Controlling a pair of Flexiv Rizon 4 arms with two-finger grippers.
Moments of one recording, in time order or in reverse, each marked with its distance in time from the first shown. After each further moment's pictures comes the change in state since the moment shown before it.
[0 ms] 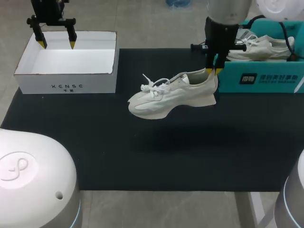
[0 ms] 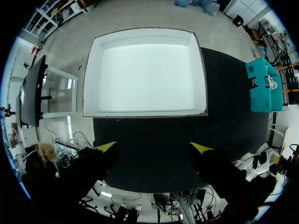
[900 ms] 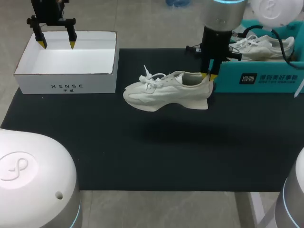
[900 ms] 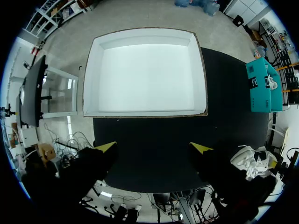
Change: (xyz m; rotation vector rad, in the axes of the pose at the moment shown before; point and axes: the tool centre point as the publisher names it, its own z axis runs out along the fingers) left arm 0.000 0.000 0.000 0.000 0.000 0.000; right arm 0.021 -0.021 0.005 -0.023 -0.007 0.233
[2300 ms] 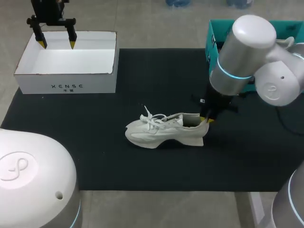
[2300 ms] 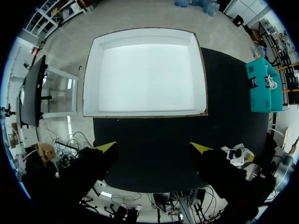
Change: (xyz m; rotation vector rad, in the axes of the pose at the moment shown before) left arm 0.000 0.000 0.000 0.000 0.000 0.000; right arm -0.021 -0.030 0.157 -0.017 0.166 -0.015
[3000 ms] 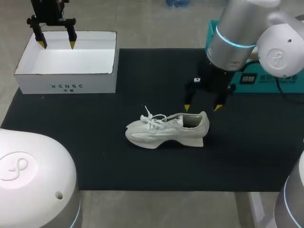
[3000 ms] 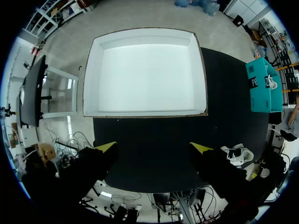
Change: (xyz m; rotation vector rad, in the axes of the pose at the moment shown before) left arm 0.000 0.000 0.000 0.000 0.000 0.000; right arm 0.034 -0.025 -0.088 0.077 0.022 -0.398
